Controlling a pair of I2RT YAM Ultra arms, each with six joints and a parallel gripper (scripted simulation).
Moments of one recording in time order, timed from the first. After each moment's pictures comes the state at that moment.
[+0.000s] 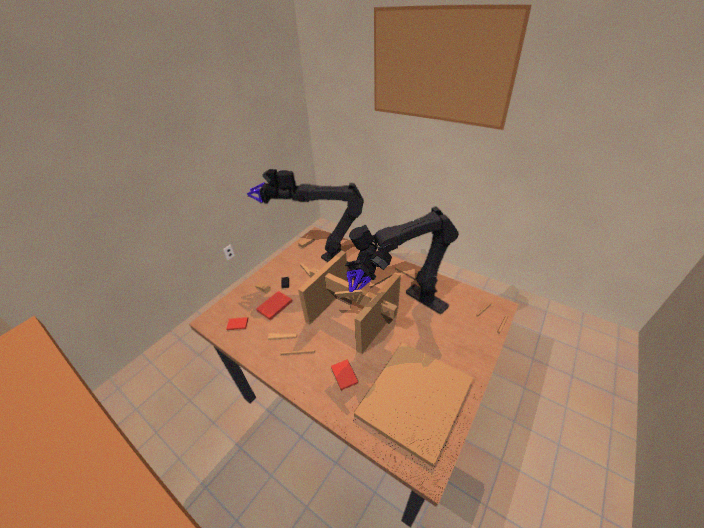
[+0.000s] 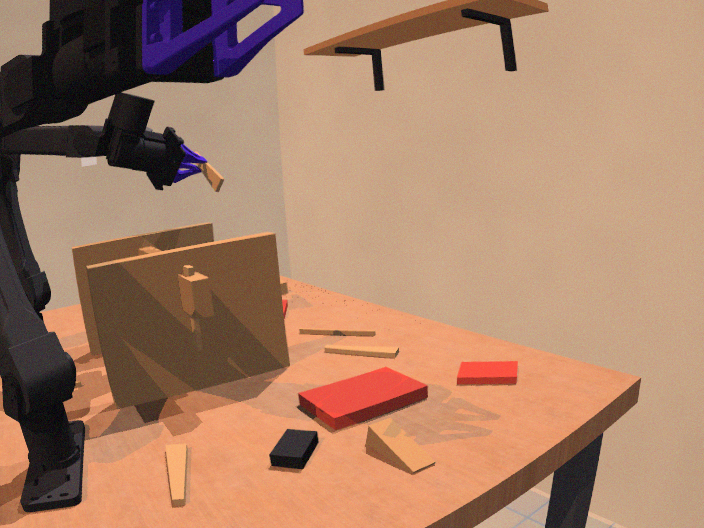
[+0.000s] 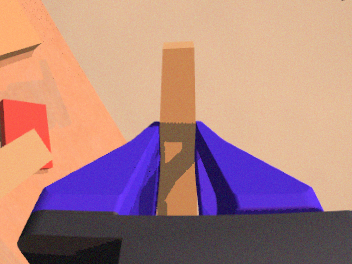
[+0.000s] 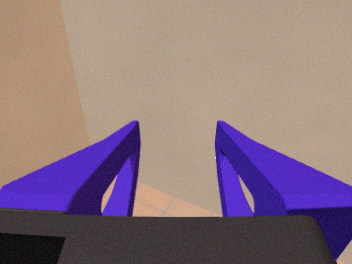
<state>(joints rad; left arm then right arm) -0.48 1.36 1.18 -0.23 -0.90 -1.32 -0.90 1.05 1.05 0.00 0.00 0.00</state>
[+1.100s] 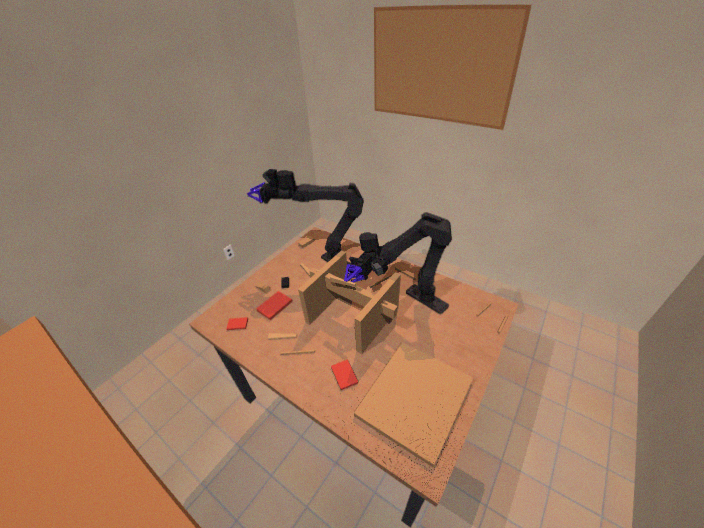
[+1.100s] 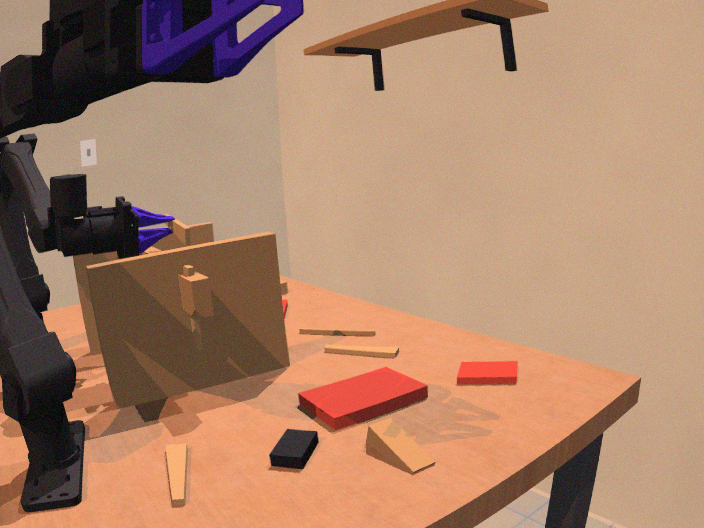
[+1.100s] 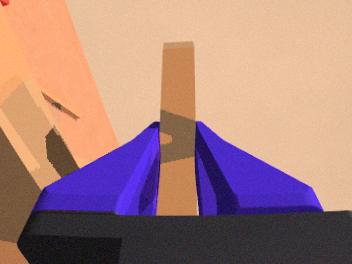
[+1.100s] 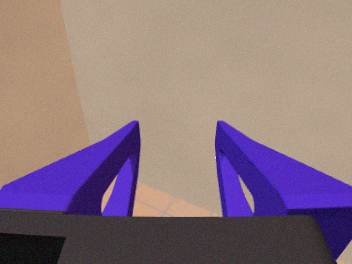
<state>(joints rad) -0.96 1.42 0.61 0.68 -1.18 -1.49 -0.90 1.05 1.05 0.00 0.00 0.00</state>
